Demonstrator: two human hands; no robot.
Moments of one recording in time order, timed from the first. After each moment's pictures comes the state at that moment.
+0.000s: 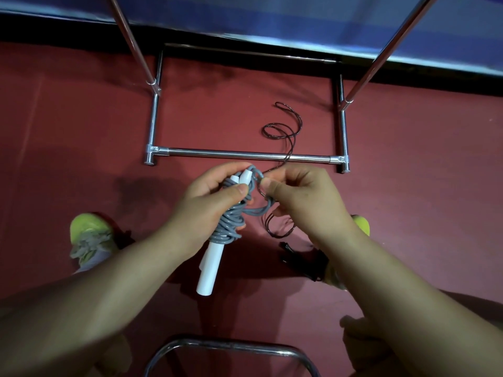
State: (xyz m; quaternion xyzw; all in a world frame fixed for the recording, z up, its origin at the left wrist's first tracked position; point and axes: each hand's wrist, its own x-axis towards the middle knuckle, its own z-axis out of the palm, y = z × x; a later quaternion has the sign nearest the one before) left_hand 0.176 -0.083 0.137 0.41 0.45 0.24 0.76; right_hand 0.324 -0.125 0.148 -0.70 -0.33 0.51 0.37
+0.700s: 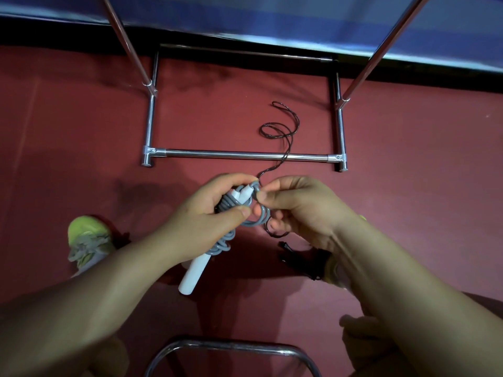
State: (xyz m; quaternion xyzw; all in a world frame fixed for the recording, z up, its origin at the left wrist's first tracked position) left_hand 0.164 -0.082 0.122 0.61 0.40 0.16 0.66; right_hand 0.331 -0.127 0.150 -0.62 -0.16 0.68 0.35
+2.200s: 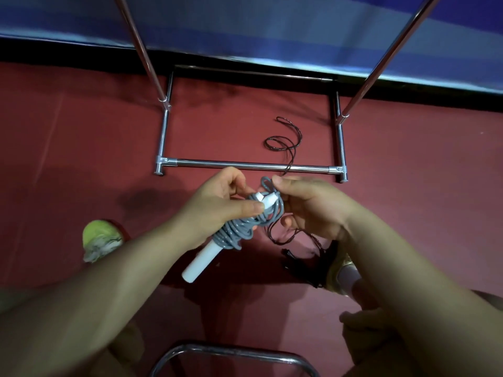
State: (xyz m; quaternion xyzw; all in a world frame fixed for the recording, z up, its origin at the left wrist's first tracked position) left_hand 0.168 -0.078 0.132 0.46 0.37 0.20 0.78; right_hand 0.344 -0.128 0.149 -0.57 -0.21 0.73 0.32
